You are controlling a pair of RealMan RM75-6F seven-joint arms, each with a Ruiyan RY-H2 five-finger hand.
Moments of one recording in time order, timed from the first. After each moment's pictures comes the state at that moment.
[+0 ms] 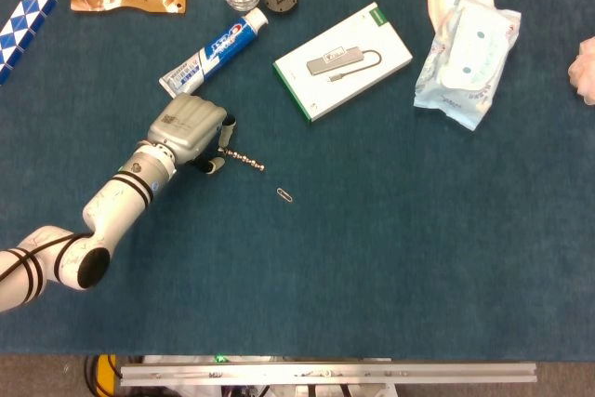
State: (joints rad) left arm -0.78 -1.59 -0.07 -1.23 1.16 0.67 0.21; right arm 0.12 -1.05 0.10 -1.67 -1.41 1.43 -0.07
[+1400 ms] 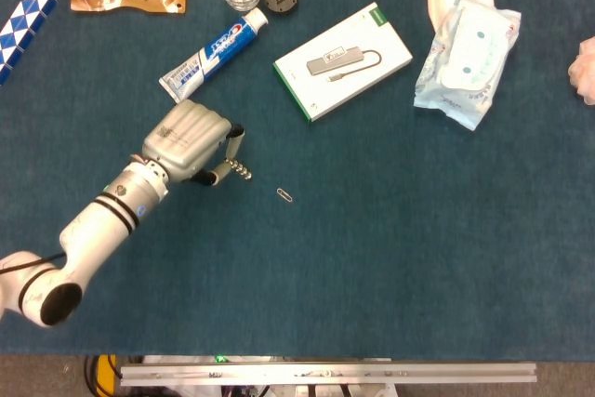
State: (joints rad) left arm -0.74 -1.39 -0.04 -1.58 1.26 0.84 0.25; right arm 0.11 -1.05 0.10 -1.66 -1.43 1.45 -0.03
